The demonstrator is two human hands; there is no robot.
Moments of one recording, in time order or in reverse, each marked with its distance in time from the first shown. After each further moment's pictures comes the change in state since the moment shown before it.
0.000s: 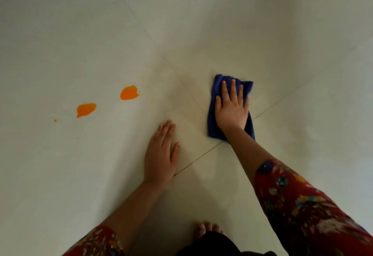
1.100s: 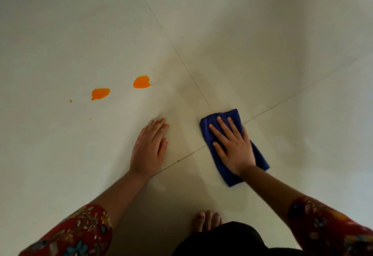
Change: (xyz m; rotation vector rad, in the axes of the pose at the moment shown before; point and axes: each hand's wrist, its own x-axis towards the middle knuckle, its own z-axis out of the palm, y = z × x) left_hand -0.027 -0.040 -0.025 0.047 0.037 0.072; right_hand -0.112 0.050 0.003 -0.149 -0.079 -0.526
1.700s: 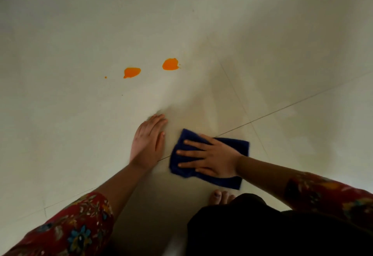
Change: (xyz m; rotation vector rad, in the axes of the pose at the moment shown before) left_hand -0.059 -0.030 -0.040 0.017 -0.006 -0.151; right_hand 0.004 -0.085 0.013 -0.019 -0.216 -1.024
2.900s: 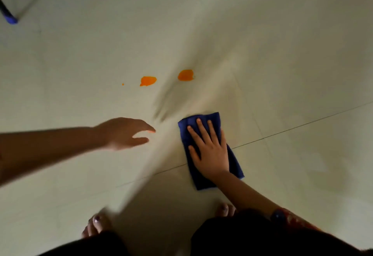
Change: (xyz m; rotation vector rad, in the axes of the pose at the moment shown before) left_hand 0.052 -0.049 -0.129 0.201 -0.720 0.077; right_hand 0.067 -0.022 -0.005 0.194 0.236 0.828
